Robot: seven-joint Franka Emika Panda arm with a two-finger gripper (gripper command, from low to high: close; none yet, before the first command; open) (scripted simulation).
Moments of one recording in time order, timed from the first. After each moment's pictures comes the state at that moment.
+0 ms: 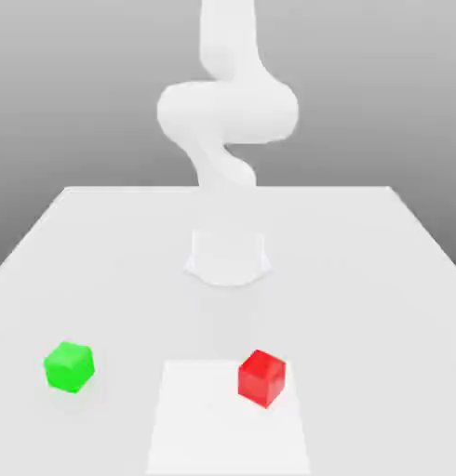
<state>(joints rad) 0.05 -0.72 -0.05 -2.35 0.02 2.35 0.70</state>
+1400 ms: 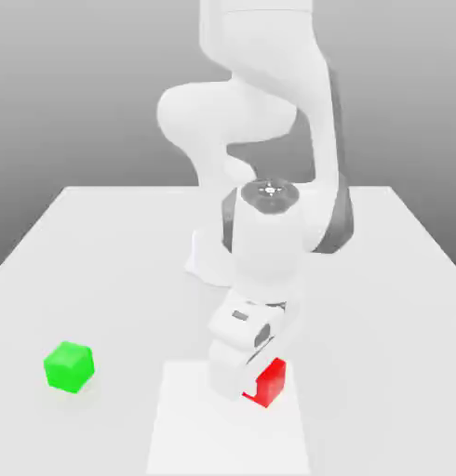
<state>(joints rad) 0.26 0.19 -0.09 -2.79 0.12 2.99 -0.11</state>
